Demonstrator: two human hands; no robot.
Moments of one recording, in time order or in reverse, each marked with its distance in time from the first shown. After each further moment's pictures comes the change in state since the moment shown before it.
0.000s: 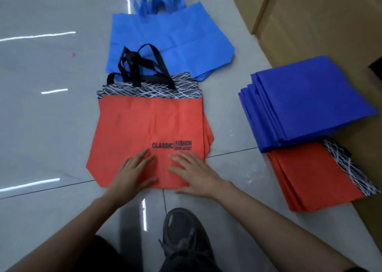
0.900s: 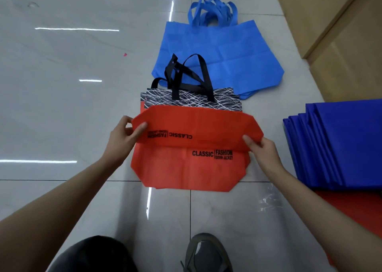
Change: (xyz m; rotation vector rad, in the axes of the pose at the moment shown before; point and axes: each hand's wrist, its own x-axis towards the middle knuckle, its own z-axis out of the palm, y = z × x) left_hand 0.028 -0.057 -0.093 -0.835 0.557 -0.469; right_hand 0.031 0.078 -0.071 1.064 0.581 0.606
